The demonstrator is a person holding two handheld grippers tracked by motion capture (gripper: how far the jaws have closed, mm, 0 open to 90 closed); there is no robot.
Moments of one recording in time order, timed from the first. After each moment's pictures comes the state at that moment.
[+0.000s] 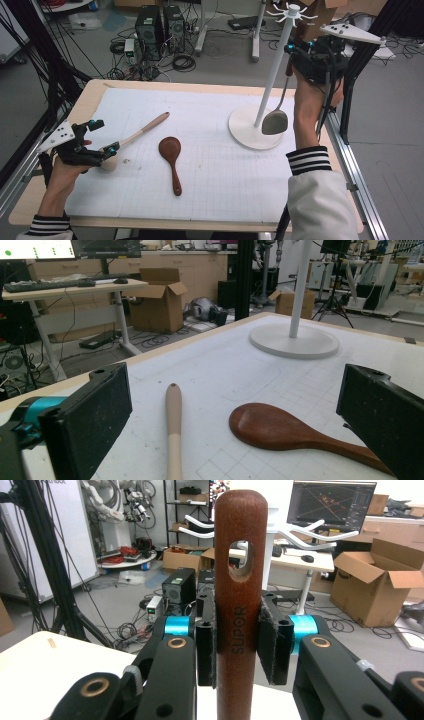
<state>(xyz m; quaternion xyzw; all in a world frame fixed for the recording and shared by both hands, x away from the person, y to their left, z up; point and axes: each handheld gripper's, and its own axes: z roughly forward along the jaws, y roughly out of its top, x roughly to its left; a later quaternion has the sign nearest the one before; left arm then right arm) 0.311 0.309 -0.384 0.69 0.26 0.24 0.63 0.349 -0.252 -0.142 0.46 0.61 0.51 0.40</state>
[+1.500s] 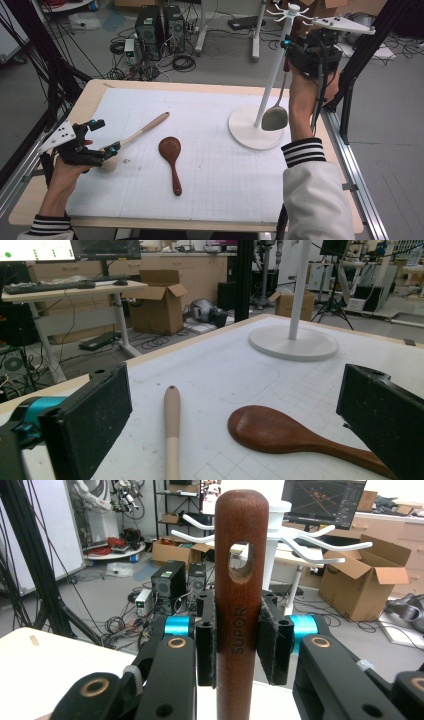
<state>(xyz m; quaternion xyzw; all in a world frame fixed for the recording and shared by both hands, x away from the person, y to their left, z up) 0.311 0.307 -0.384 0.69 0.26 0.24 0.63 0.361 -0.242 -0.137 0.47 0.62 0.48 0.41</state>
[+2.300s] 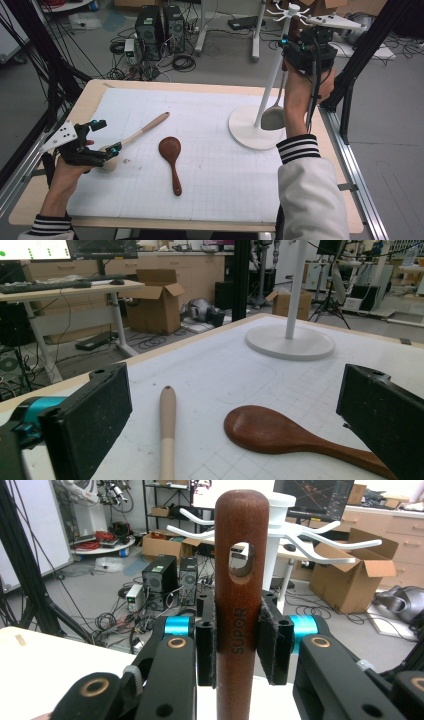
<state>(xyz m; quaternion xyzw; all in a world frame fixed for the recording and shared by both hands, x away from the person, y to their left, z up) 0.312 0.303 -0.384 0.69 0.26 0.24 0.63 0.368 -0.234 -0.136 0.48 0.61 0.47 0.42</state>
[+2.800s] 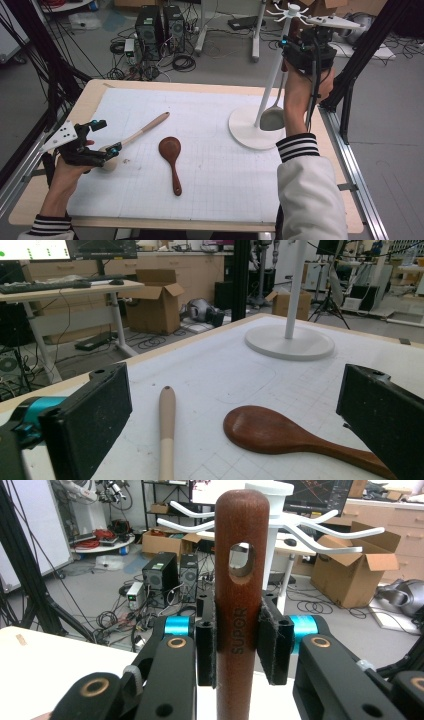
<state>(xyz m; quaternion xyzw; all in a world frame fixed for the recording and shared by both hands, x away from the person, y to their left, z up) 0.311 0.303 -0.384 0.69 0.26 0.24 0.63 0.373 -0.237 -0.139 0.49 0.61 0.47 0.41</state>
